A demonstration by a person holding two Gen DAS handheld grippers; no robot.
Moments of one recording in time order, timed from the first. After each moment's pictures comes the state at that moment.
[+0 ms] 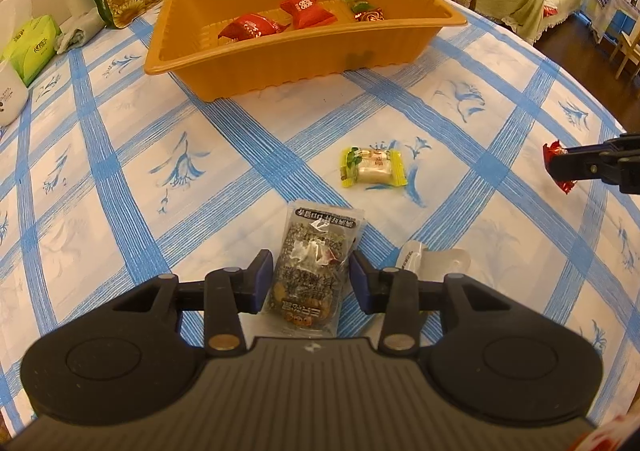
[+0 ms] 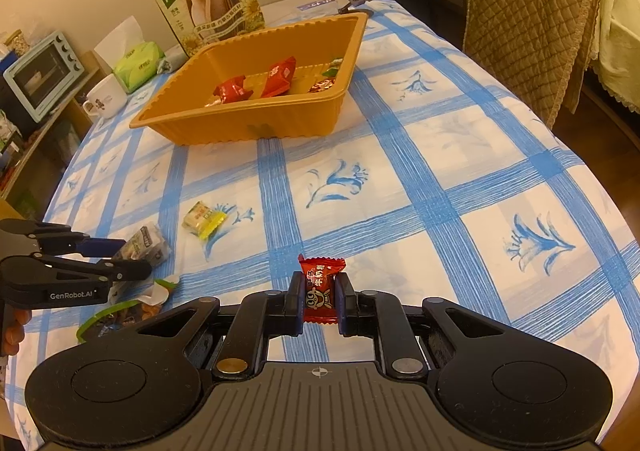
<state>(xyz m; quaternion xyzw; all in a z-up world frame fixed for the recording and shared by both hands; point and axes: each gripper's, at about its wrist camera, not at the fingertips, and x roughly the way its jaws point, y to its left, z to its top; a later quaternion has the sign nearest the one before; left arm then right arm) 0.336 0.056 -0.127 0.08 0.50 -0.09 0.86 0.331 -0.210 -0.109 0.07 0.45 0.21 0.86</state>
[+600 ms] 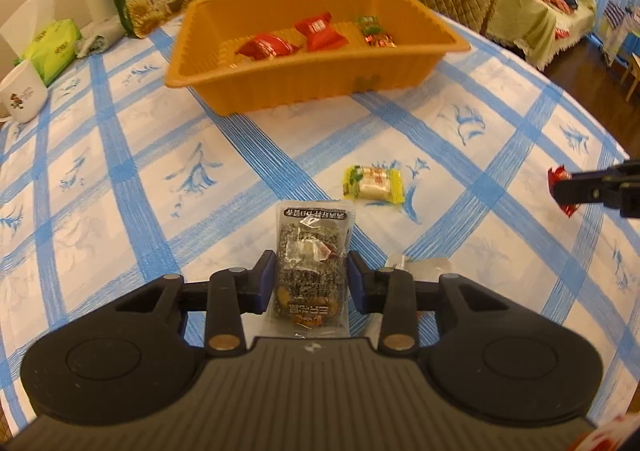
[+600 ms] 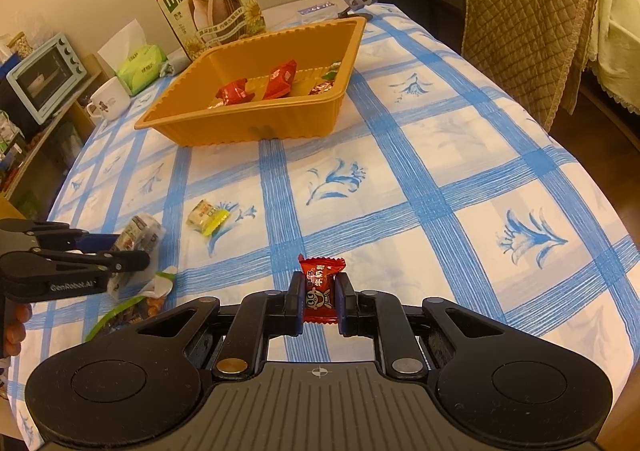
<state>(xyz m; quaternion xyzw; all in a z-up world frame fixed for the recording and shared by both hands) 0.324 0.056 -0.111 0.06 0.47 -0.06 0.88 0.323 -0.216 -0.105 0.08 0.45 0.21 0.86</state>
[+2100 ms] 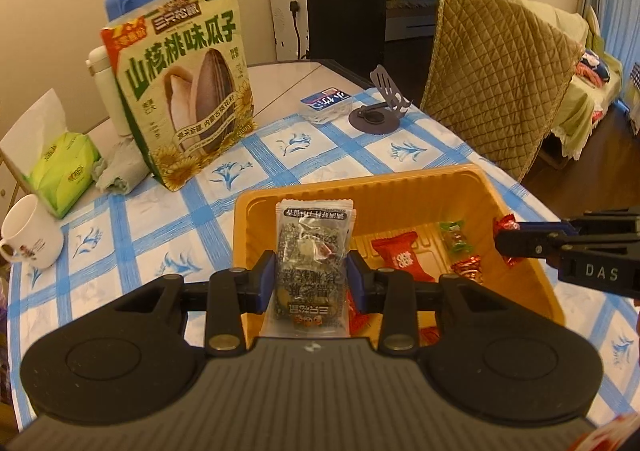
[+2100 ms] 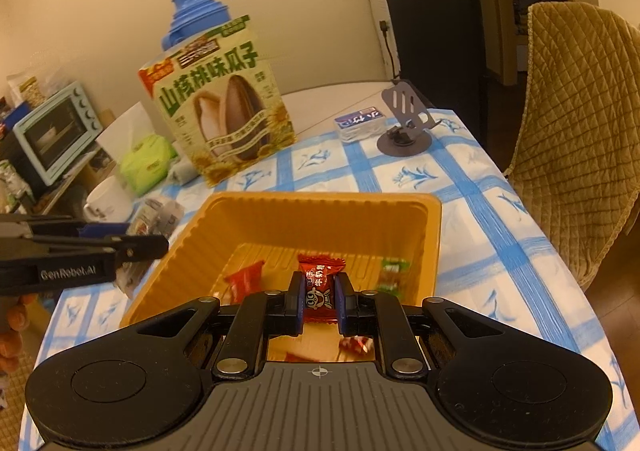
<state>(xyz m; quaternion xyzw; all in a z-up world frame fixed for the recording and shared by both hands) 0.521 0.086 -0.033 0.04 0.39 -0.02 0.92 0.527 -0.150 -0.053 0.08 0.37 0.26 0.89</state>
